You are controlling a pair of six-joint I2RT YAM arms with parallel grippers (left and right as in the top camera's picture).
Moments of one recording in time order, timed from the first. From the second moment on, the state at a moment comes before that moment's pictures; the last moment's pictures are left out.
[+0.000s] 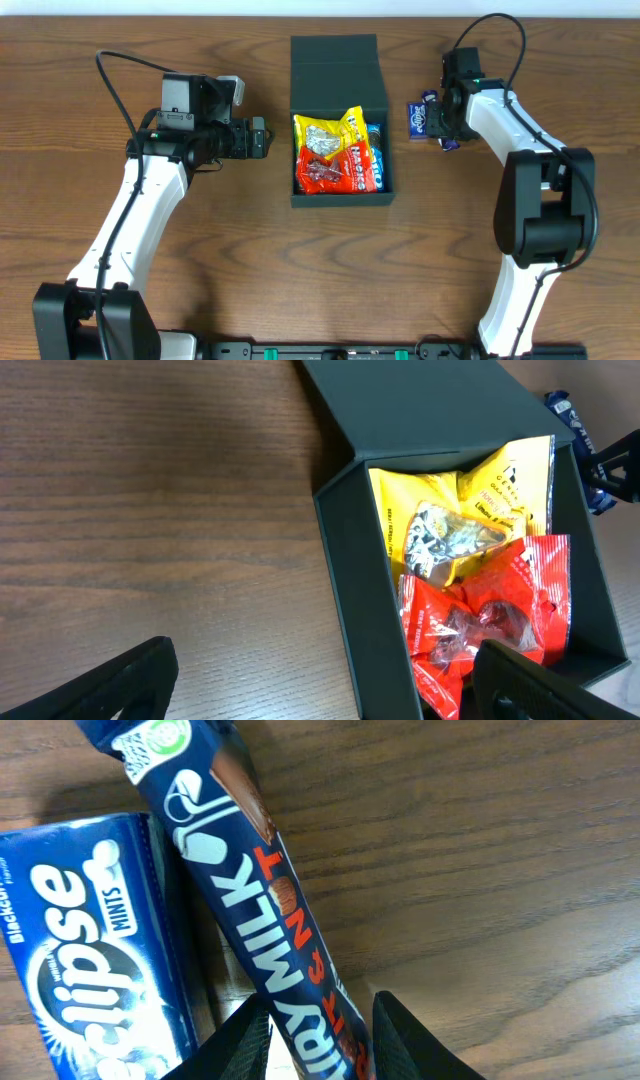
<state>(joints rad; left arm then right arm) -0.10 1.54 1.14 -0.55 0.38 -0.11 0.08 2.15 1.54 -0.69 0.12 0.22</state>
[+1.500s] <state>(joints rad) -0.10 1.54 1.14 -0.55 0.38 -0.11 0.40 1.89 1.62 -1.06 -0.04 0.46</state>
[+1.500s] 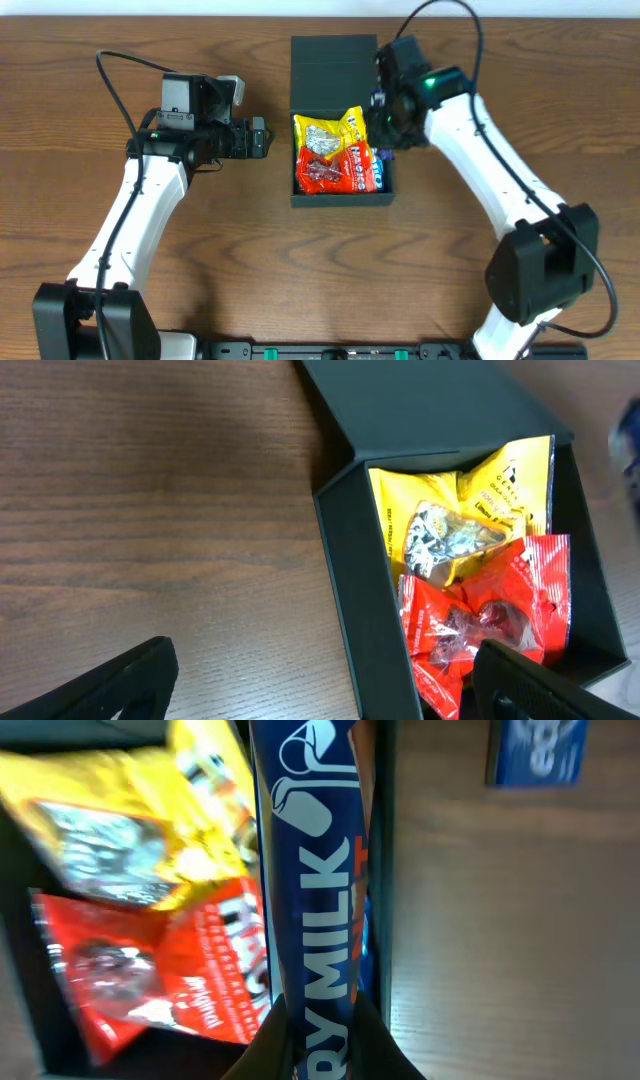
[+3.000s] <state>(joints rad) -0.10 1.54 1.14 -0.55 0.38 -0.11 0.19 2.09 1.54 -0.60 0.15 0.33</state>
